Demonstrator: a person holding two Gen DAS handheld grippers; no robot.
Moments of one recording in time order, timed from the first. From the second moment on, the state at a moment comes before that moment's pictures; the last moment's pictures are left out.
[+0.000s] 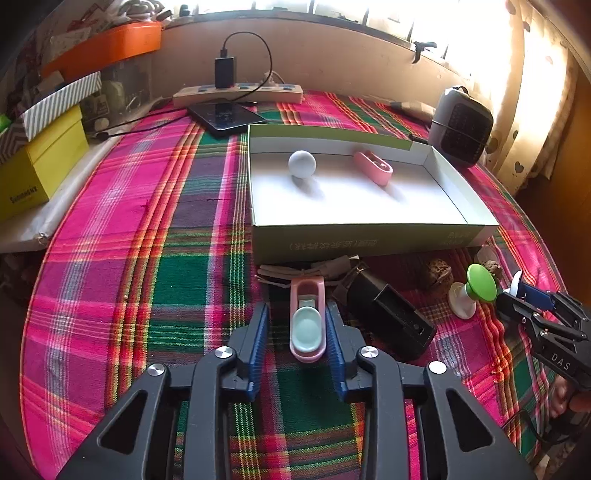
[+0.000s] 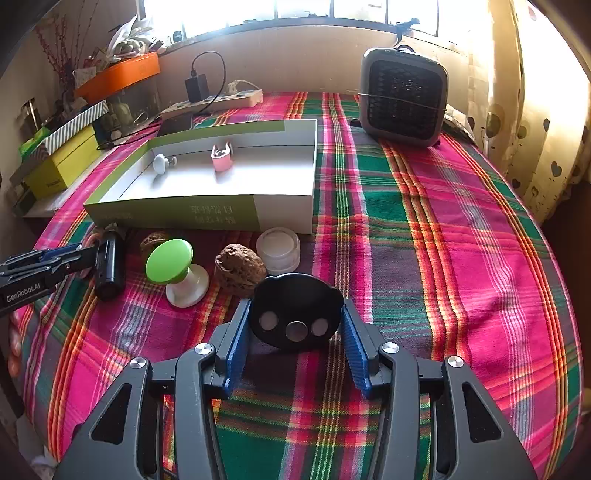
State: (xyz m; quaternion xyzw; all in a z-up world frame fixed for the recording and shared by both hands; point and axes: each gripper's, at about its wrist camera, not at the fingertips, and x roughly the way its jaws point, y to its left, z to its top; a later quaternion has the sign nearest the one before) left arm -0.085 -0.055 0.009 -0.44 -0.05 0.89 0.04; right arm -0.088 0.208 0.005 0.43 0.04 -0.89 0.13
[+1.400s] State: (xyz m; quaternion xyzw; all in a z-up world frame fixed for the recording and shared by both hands) left arm -0.076 -0.051 0.035 -0.42 -0.05 0.90 0.07; right arm -0.084 0.207 0.028 0.40 0.03 -0.90 0.15
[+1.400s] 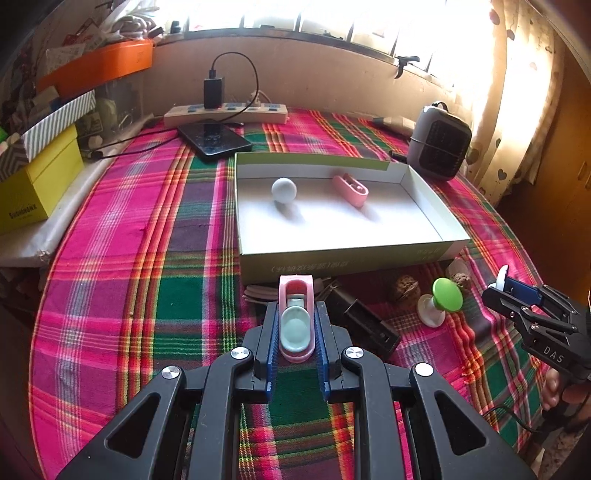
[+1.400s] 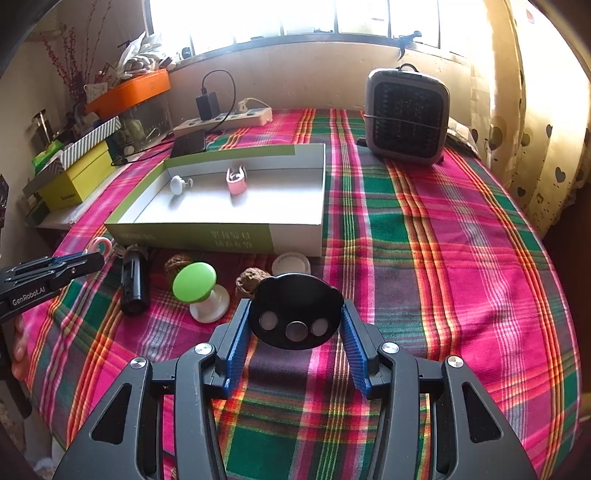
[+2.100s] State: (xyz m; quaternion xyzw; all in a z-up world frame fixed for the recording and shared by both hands) left arm -0.126 -0.033 0.059 -0.40 -0.04 0.91 0.10; right arm -0.131 0.185 0.066 0.37 0.04 -0.90 0.20
